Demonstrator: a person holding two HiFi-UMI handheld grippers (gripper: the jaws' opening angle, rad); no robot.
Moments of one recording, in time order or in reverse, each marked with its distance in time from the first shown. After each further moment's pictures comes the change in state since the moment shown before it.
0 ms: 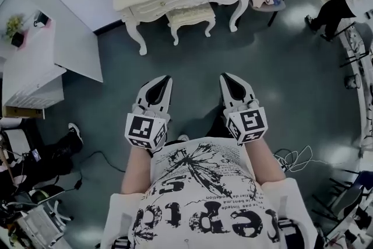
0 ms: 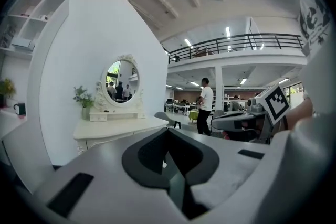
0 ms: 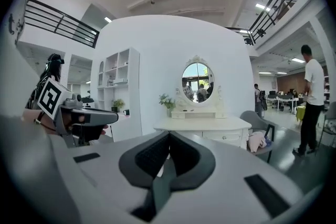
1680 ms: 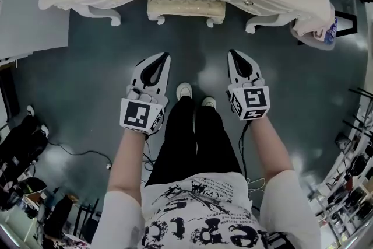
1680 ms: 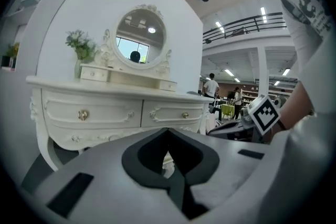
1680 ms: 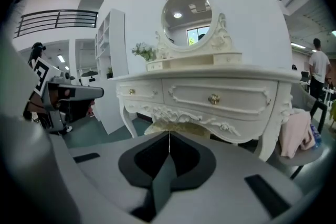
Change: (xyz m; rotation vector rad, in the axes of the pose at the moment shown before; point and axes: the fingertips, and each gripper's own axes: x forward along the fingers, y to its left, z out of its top) left arm 0.477 0.154 -0.208 -0.159 0.097 0.305; right arm 0.427 -0.383 -0.237 -0.071 0.325 0.265
